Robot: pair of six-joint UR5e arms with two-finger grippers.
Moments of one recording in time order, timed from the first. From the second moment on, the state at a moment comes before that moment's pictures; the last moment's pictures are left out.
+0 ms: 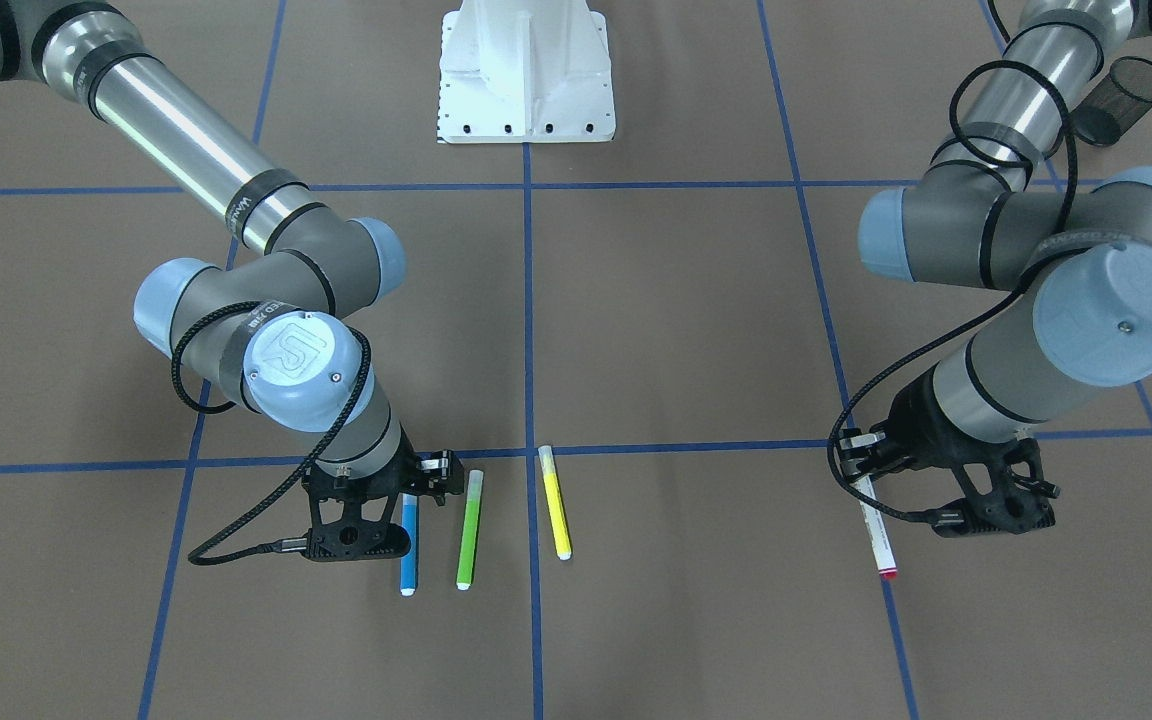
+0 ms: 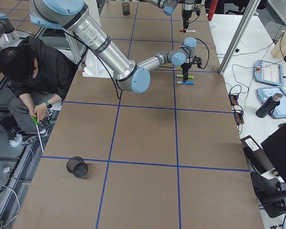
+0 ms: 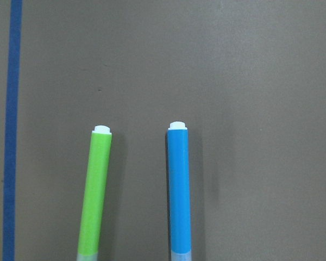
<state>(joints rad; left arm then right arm) -1.05 -2.28 -1.33 -1.72 -2.28 -0.82 0.80 -0.65 1.03 -1.28 2.05 0.96</state>
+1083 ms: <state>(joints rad) -1.05 -2.28 -1.34 -1.72 -2.28 -0.82 0.78 -0.66 0.97 -1.25 2.04 0.96</state>
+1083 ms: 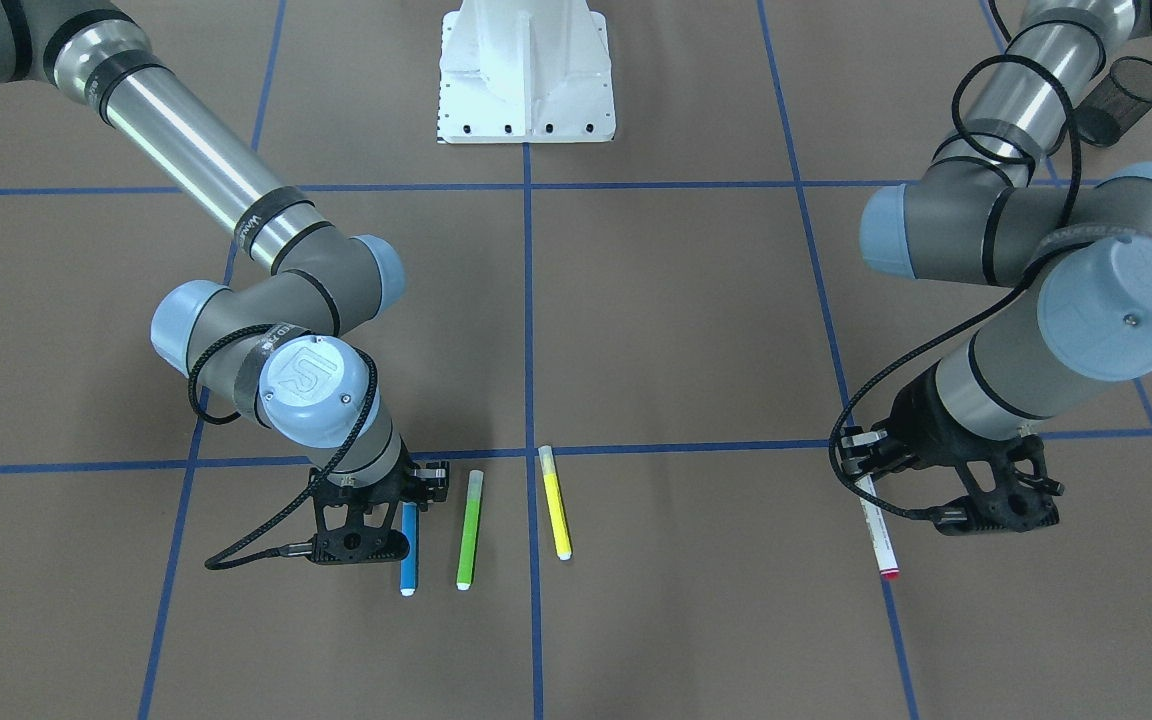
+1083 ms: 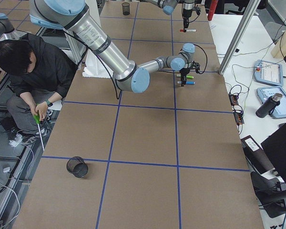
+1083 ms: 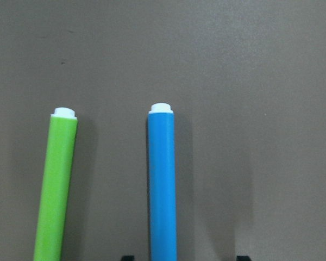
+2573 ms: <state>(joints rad) -1.06 -2.27 -1.35 -1.72 -2.28 -0.82 0.77 -0.65 0.95 -1.25 2.04 0.96</state>
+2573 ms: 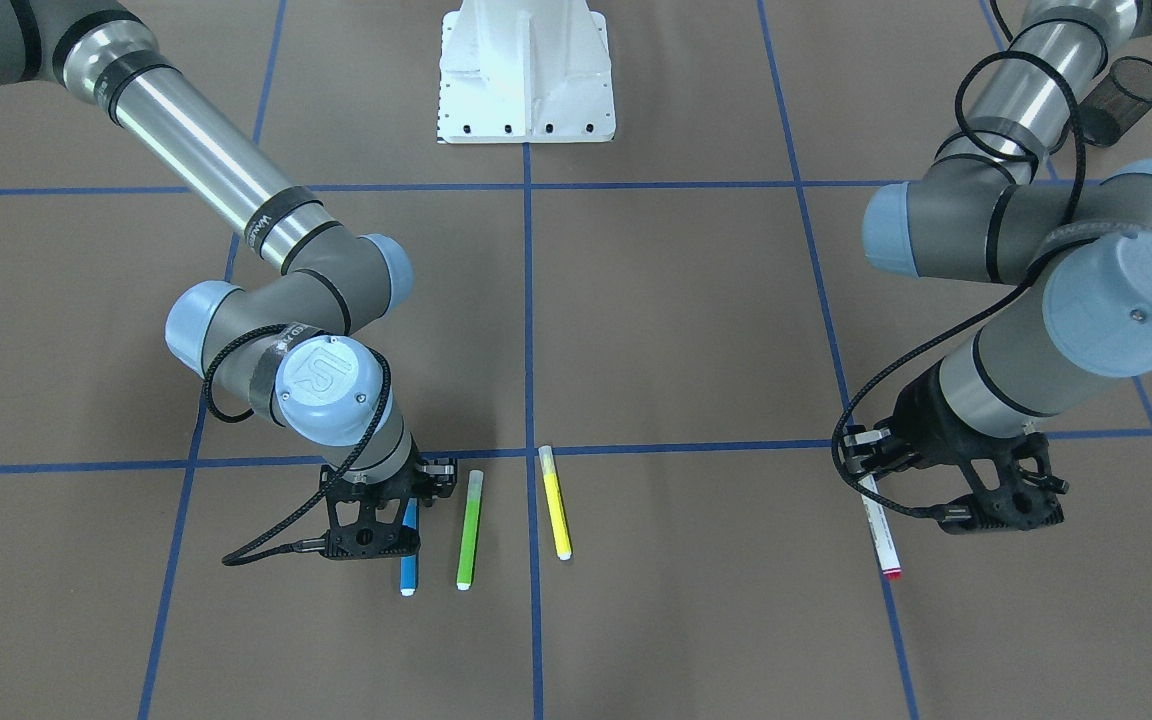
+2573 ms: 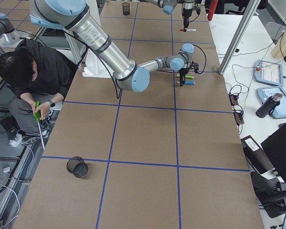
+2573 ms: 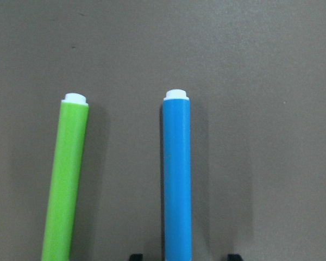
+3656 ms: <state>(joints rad) -1.06 -2.27 -1.37 -1.72 -2.28 -0.82 0.80 -0.59 1.02 -1.32 2.04 0.96</state>
